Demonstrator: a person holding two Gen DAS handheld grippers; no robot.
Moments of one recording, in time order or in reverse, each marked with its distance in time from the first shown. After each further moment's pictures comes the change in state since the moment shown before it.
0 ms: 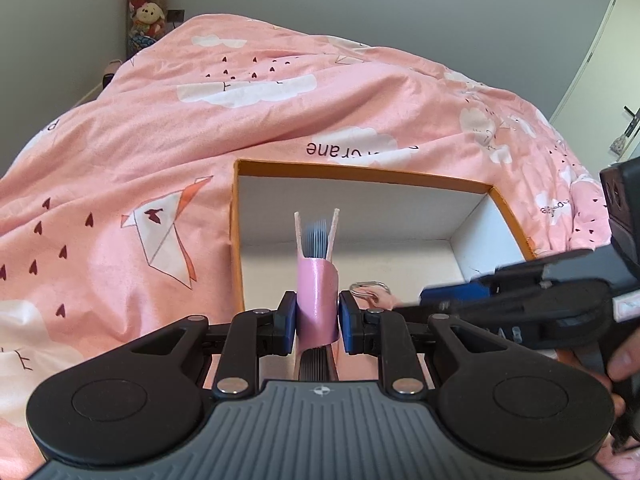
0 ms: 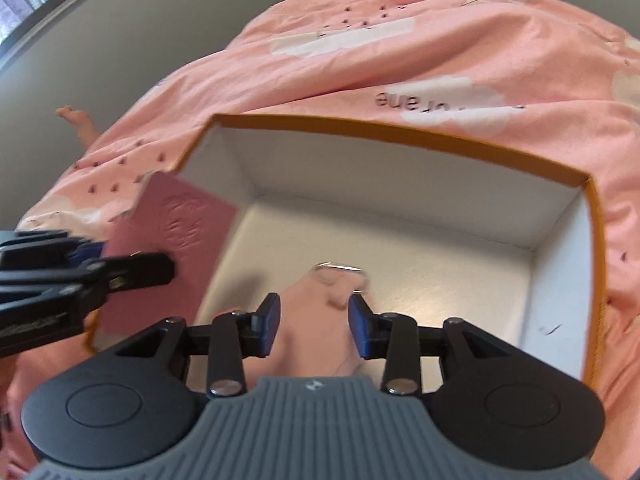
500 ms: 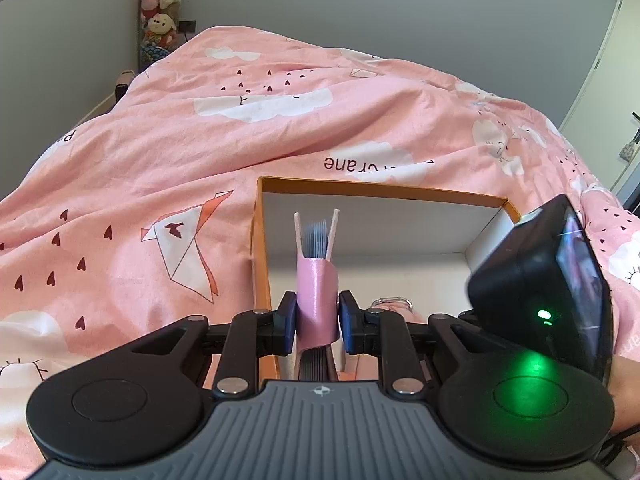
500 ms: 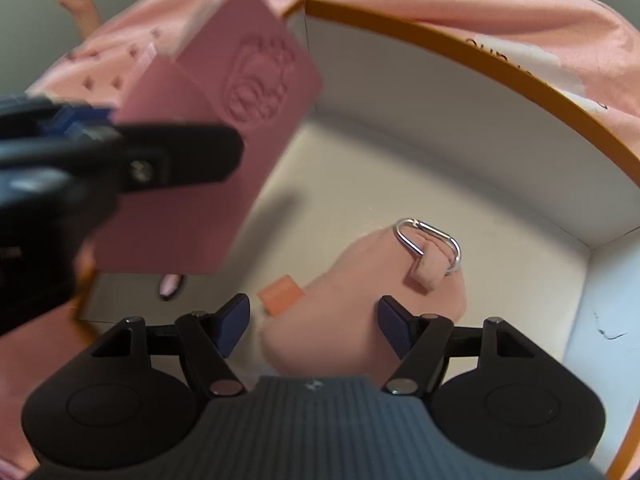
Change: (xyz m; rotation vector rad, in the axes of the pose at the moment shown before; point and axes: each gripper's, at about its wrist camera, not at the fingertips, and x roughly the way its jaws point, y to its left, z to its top) left arm -0.003 0.011 0.004 -0.004 -0.035 0.031; right arm 0.071 0.069 -0.003 -0.152 0.231 -0.133
